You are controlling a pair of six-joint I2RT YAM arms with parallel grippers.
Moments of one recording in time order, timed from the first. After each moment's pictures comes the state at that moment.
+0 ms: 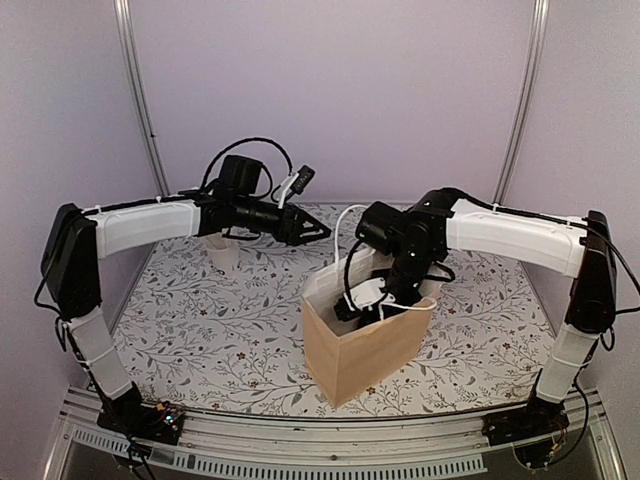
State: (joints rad) left arm -0.60 1.83 1.41 -0.13 0.75 -0.12; right arm 0.93 1.79 1.55 -1.18 -0.15 -0.97
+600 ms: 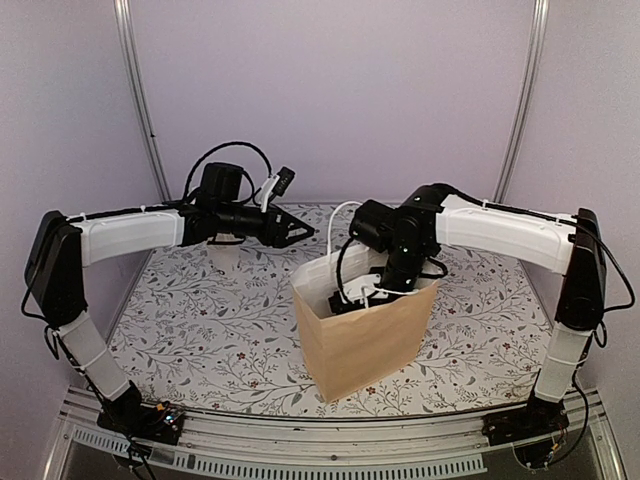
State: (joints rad) left arm -0.55 1.69 1.23 -0.01 0.62 -0.10; right arm 0.93 1.86 1.64 -1.25 -0.14 -0.84
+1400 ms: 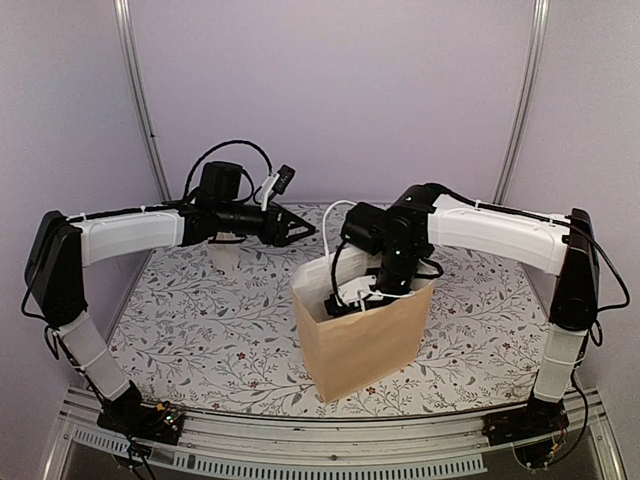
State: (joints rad) left arm -0.55 1.69 1.23 0.02 0.66 -0.11; right arm 0.97 1.90 1.70 -1.31 -0.08 -0.80
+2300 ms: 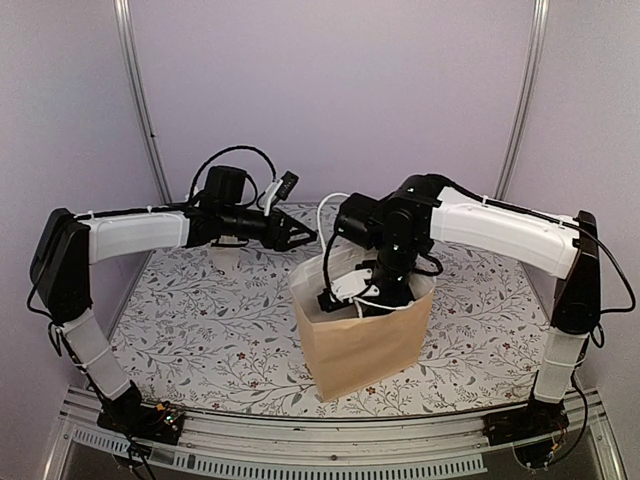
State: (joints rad) left arm -0.54 1.73 1.23 0.02 0.69 -0.10; right arm 1.02 1.89 1.79 -1.36 -0.04 -0.77
